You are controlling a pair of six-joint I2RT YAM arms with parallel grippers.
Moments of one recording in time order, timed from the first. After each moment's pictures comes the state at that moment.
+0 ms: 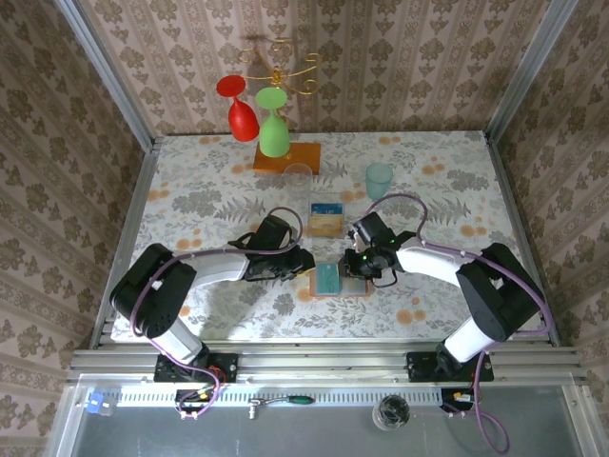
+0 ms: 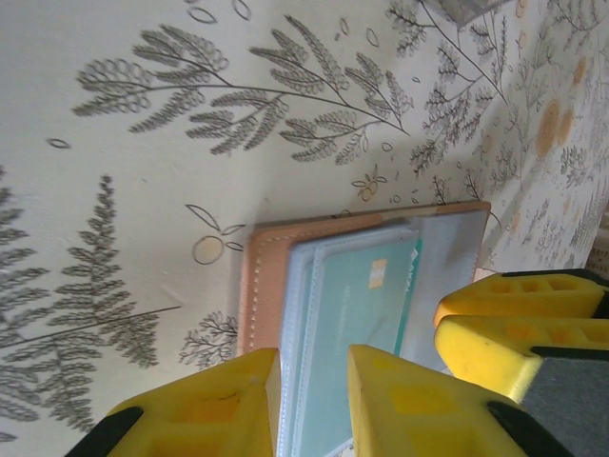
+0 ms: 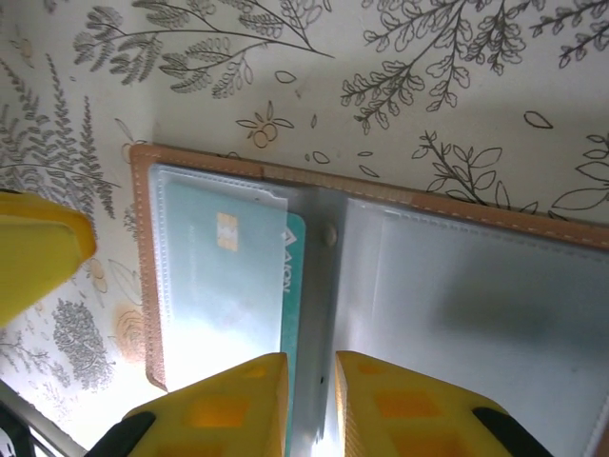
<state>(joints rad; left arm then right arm) -0.72 1.60 0.72 -0.01 0.45 -0.98 0.55 1.56 0.79 -0.33 -0.34 0.63</state>
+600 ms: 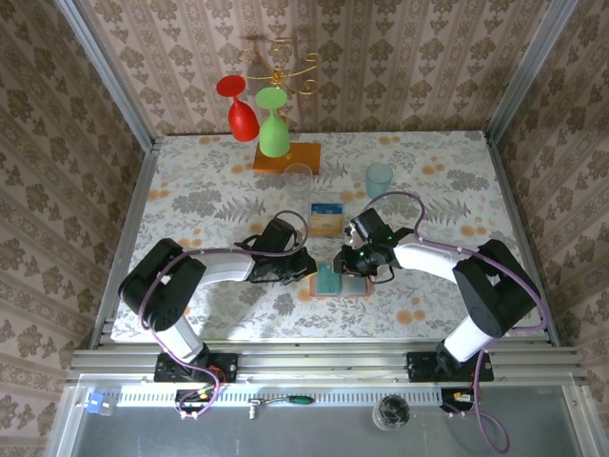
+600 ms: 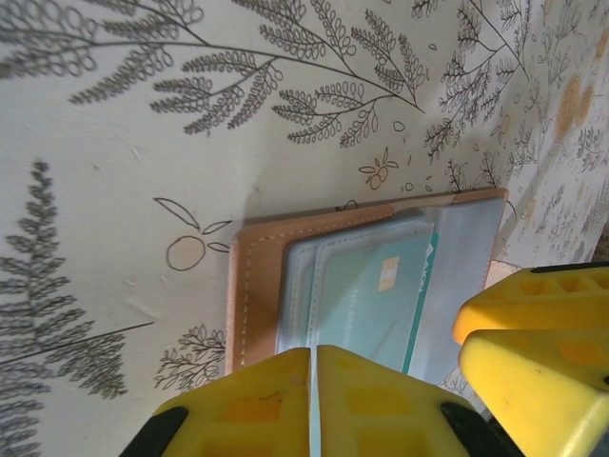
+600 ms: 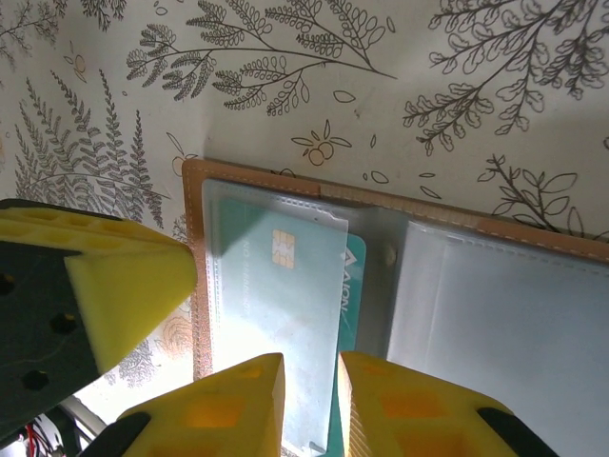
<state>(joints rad) -0.74 1.66 0.73 0.04 0.47 -0.99 0.55 1.60 0.83 -0.32 -0.40 0.66</state>
